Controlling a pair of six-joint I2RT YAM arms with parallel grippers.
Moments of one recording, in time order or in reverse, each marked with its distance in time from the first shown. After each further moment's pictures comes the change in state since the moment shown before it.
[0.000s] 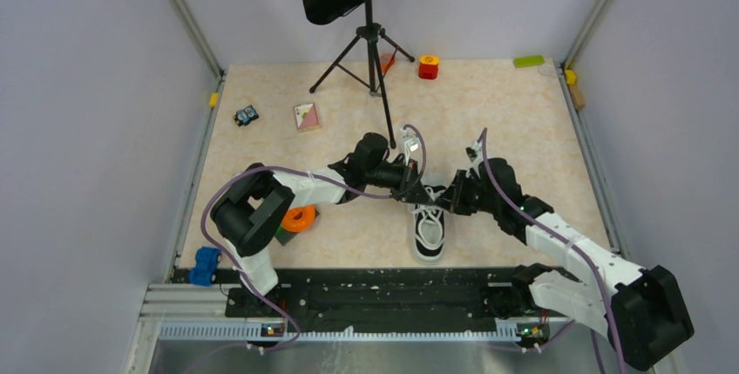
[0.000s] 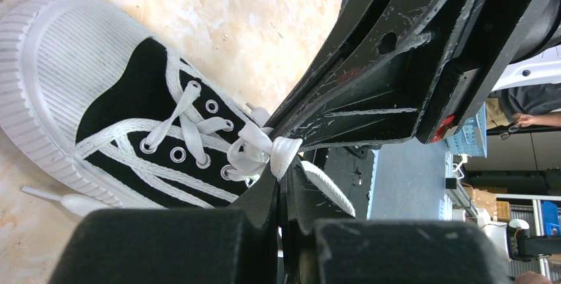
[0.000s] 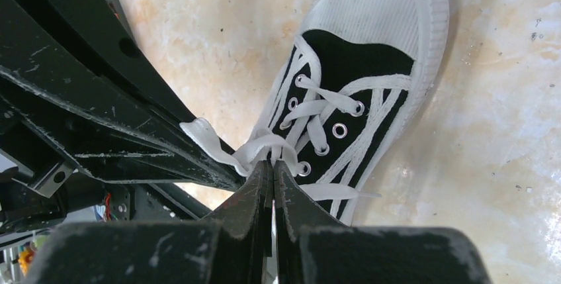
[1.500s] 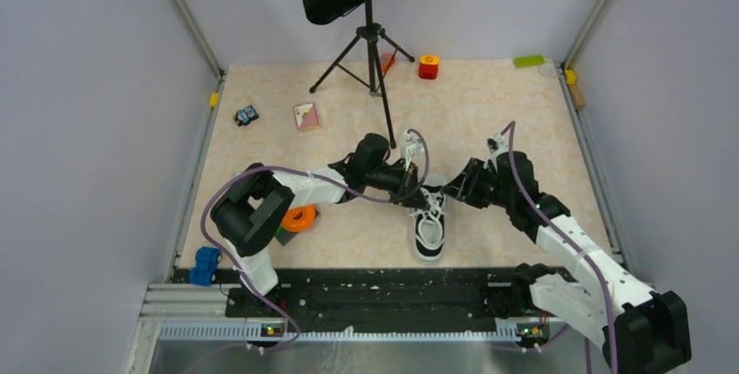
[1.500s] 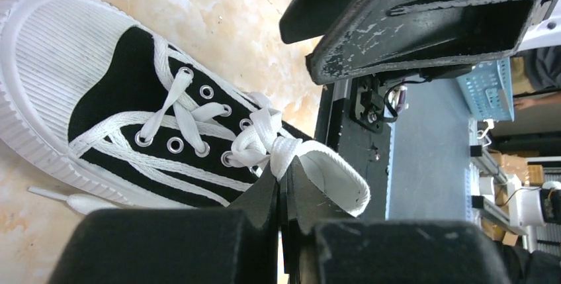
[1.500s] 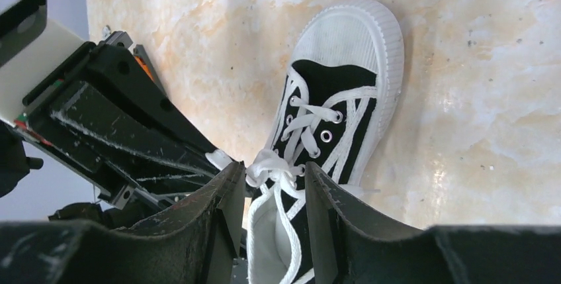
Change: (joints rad) left arm 0.000 0.000 0.003 -0.050 0.048 0.124; right arm -0.118 -0.103 0.056 -0.123 -0.011 0.065
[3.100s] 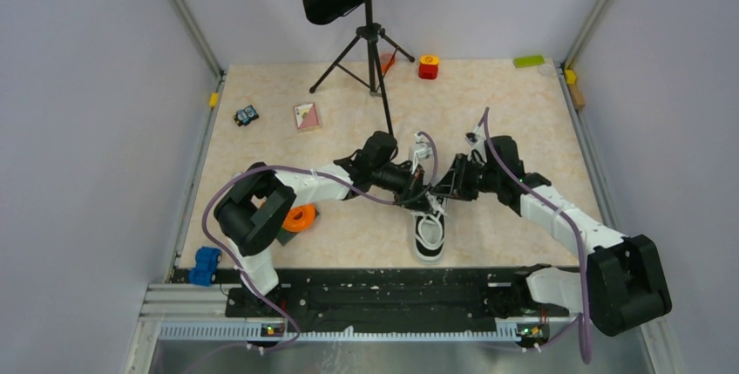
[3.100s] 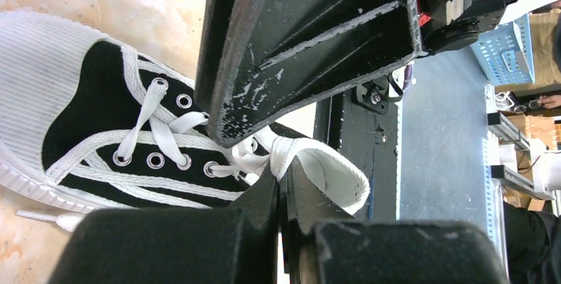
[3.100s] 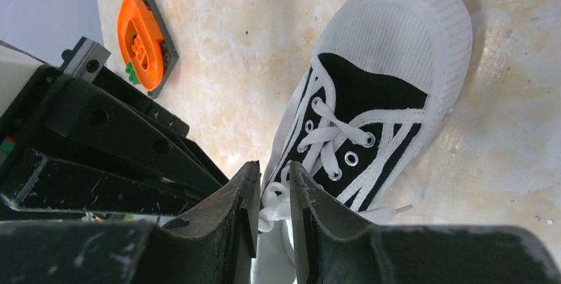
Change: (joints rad) left arm -0.028 0.016 0.079 -0.148 0.037 0.166; right arm -0.055 0.317 0.094 0.081 -0.259 -0.083
